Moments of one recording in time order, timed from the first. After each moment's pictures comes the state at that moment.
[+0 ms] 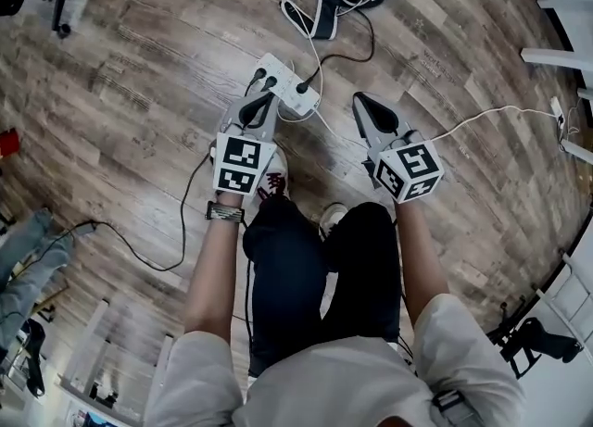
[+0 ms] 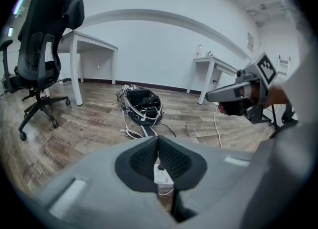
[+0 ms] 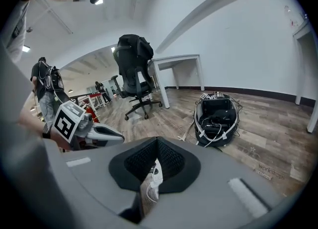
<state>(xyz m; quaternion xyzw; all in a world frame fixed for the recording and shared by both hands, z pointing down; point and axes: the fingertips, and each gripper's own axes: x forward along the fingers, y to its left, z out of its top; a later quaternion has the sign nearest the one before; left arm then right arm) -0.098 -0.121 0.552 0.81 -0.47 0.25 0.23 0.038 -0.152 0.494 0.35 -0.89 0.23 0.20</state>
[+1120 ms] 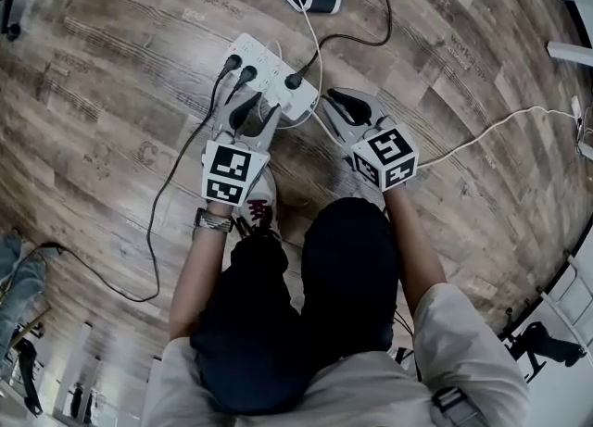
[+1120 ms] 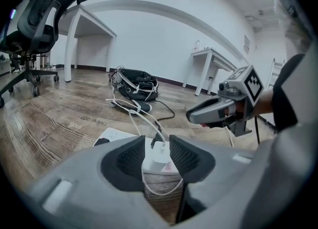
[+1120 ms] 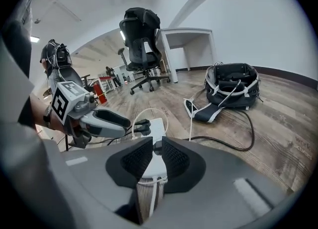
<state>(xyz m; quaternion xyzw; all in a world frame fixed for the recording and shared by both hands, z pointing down) -0.063 -0.105 0.762 0.83 -0.44 0.22 0.25 0.024 -0.132 0.750 0.27 -0.90 0.23 0.26</state>
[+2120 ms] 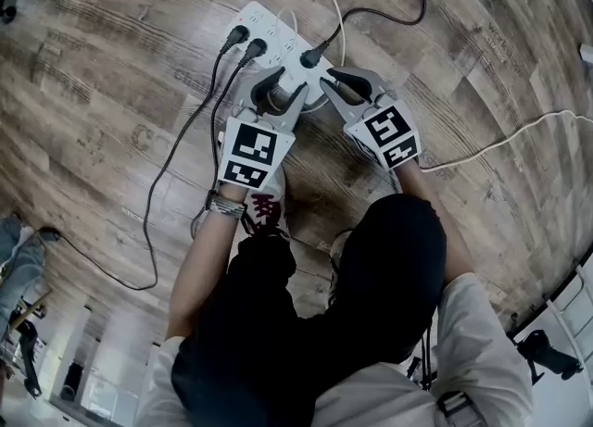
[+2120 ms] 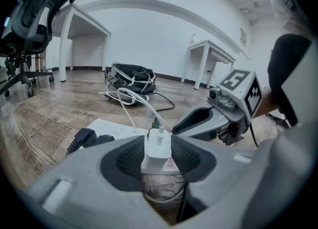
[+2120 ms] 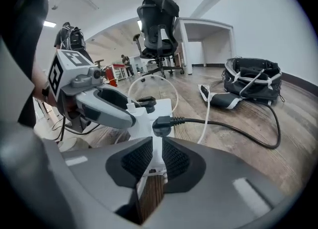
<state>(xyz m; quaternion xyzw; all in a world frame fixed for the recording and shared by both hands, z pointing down) -0.038 -0.109 0.813 0.84 -0.43 0.24 0.23 0.002 -0.118 0.836 0.19 -0.92 0.18 0.31</state>
